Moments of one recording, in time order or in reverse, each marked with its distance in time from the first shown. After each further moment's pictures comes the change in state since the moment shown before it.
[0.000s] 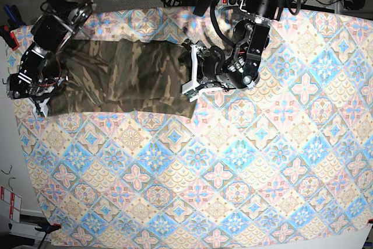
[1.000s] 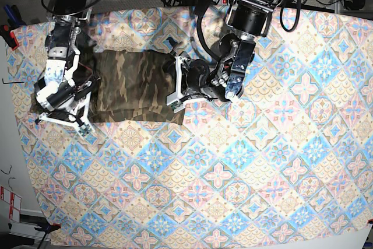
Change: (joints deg) left arm -7.0 5.4 2.0 -10.2 0.5 0.0 -3.2; right arm -12.3 -2.4 -28.6 40.6 12.0 -0.3 -15.0
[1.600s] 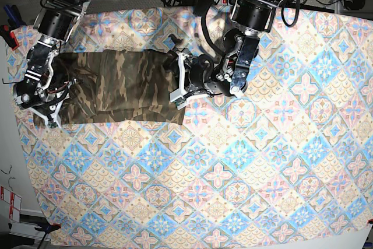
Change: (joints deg) left arm 2.1 -2.4 0.1 0.7 -1.8 -0.1 -2.4; right arm 6.5 2.6 15.6 -24.6 -0.3 0.0 7.8
